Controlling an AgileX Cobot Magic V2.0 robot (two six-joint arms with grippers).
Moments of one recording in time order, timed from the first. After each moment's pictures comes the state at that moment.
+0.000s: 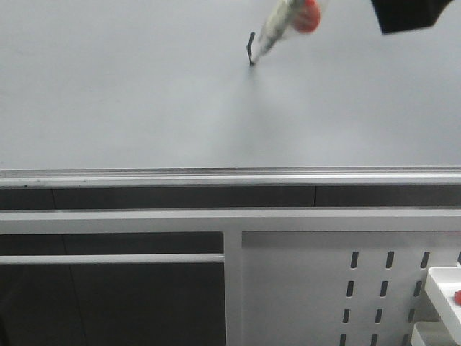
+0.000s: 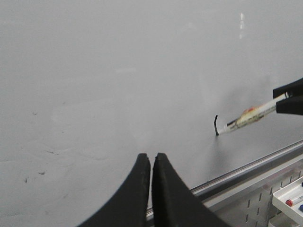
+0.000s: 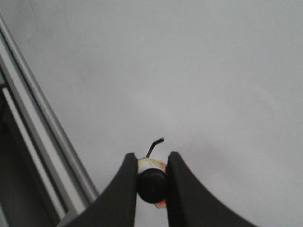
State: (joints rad) left arm -0.44 0.16 -0.39 -0.37 0.30 0.39; right arm 0.65 1.01 -0.57 0.12 -0.19 -0.74
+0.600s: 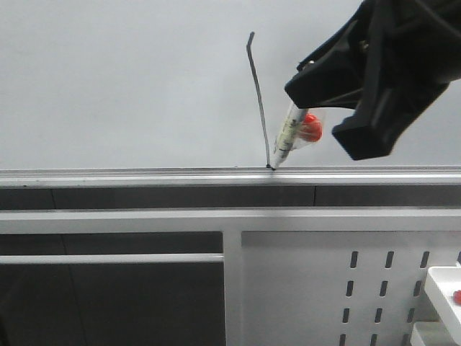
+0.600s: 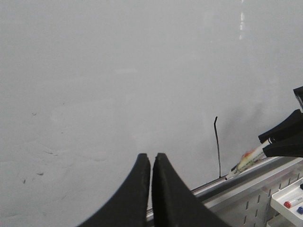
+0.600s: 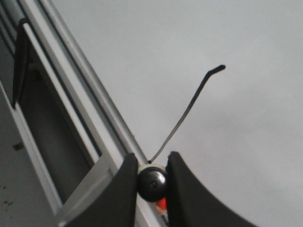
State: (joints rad) left arm -0.44 0.16 -0.39 -0.39 0.29 0.39; right arm 0.66 1.13 -0.57 0.15 -0.08 -0.73
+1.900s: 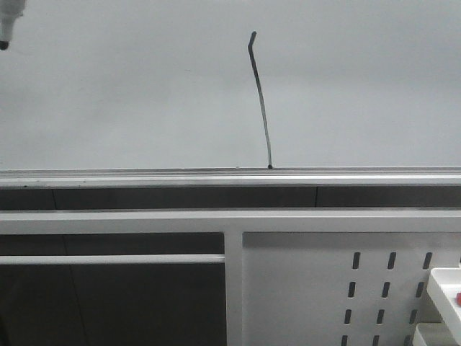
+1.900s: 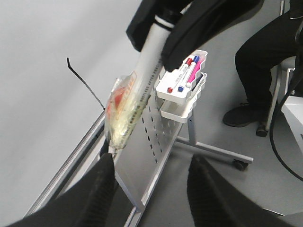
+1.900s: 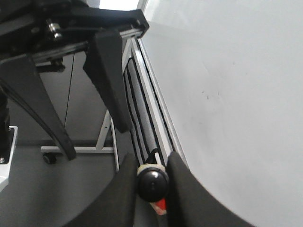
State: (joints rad) left arm -0.44 0.63 -0.75 -0.76 0.90 1.04; right arm 1.07 1.10 -1.01 0.32 0.27 -0.74
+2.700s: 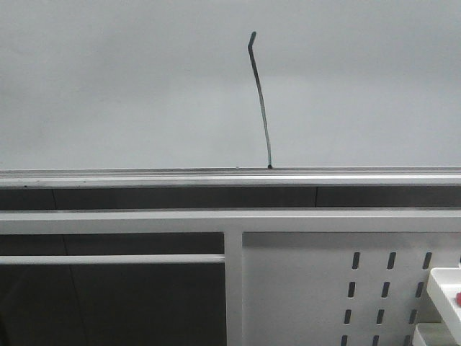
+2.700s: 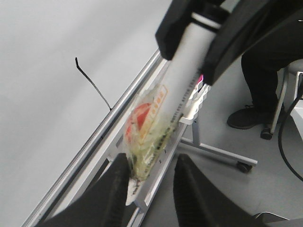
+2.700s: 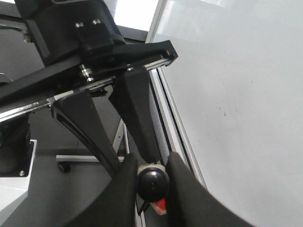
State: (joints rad) left arm -0.44 0.67 -0.75 -0.77 0.86 1.04; right arm 1.11 1.13 -1.05 0.36 0.28 -0.74
